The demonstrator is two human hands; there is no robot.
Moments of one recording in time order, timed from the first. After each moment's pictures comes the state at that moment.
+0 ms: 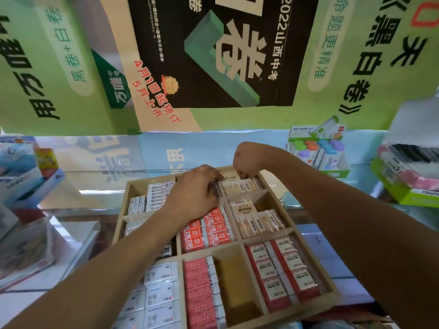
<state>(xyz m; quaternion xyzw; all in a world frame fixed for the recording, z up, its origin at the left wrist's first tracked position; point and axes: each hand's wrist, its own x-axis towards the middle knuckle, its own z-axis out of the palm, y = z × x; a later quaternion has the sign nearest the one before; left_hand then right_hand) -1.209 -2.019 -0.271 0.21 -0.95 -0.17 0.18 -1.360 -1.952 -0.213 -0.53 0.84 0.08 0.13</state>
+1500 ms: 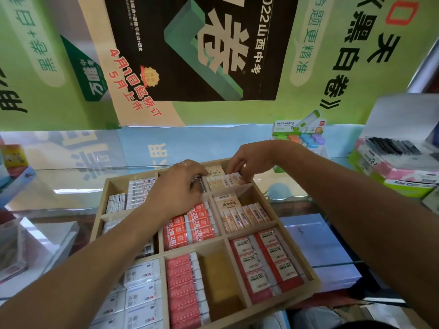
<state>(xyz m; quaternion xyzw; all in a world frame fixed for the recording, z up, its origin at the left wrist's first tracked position) -1.212 -2.026 -0.281 0.19 -0.94 -0.18 0.20 -1.406 -1.926 -0.217 -0.58 0.78 0.02 0.25</state>
